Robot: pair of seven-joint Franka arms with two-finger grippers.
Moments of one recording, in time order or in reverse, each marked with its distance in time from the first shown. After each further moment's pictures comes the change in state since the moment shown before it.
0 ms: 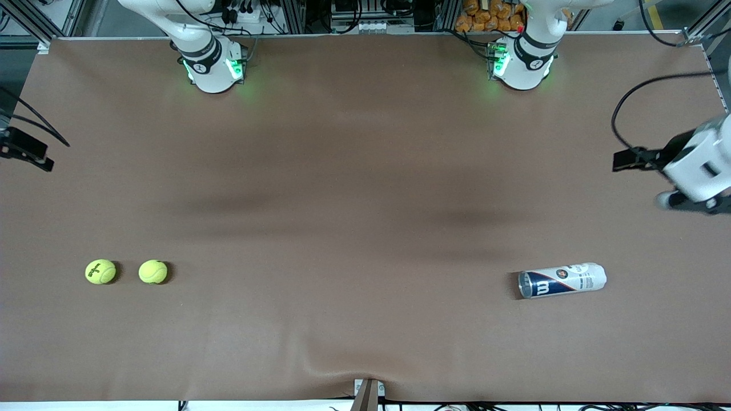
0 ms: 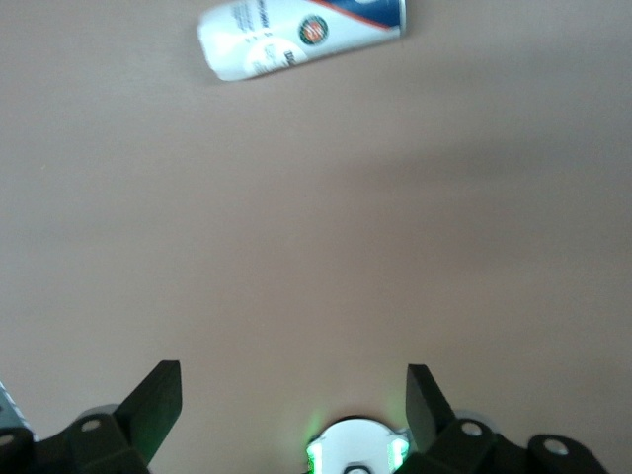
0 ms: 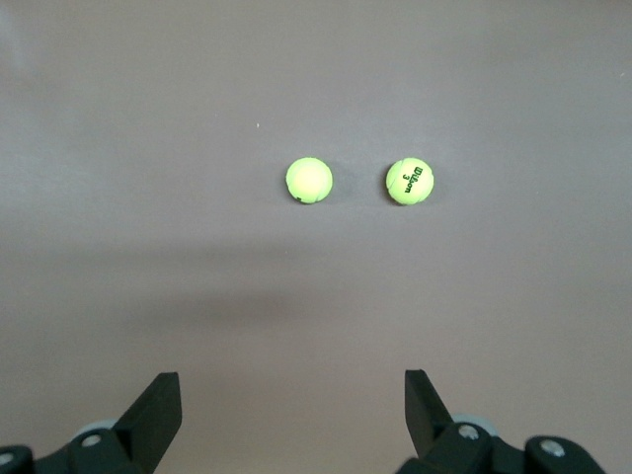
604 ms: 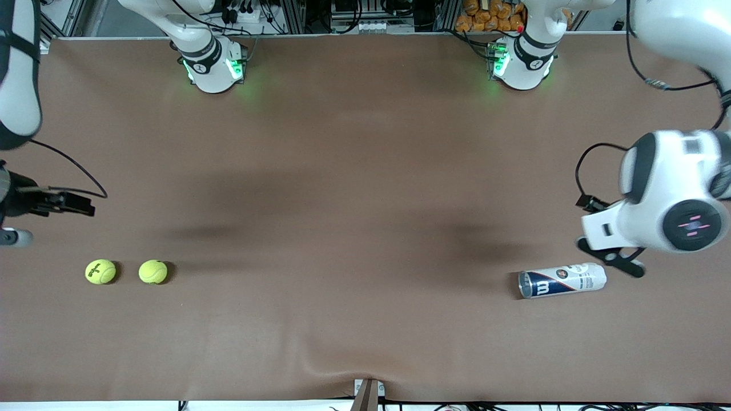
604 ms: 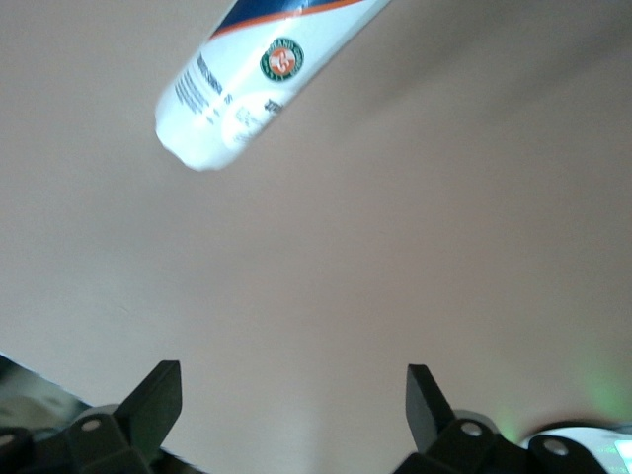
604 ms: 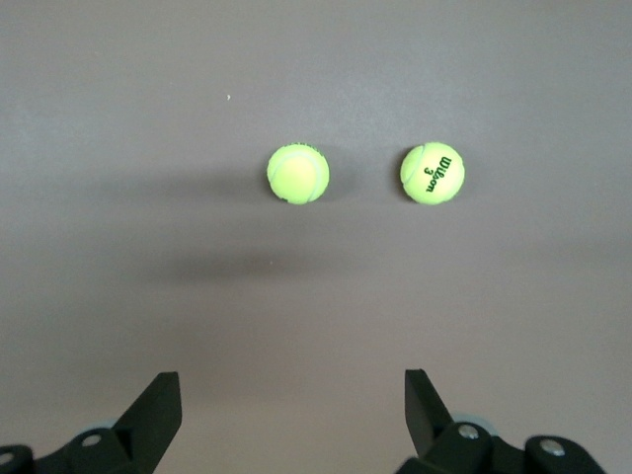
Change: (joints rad) left arm -0.086 0.252 -0.006 -0.004 0.275 0.200 0.376; right arm -0.006 0.227 -0.008 -0.017 0.000 0.129 0.000
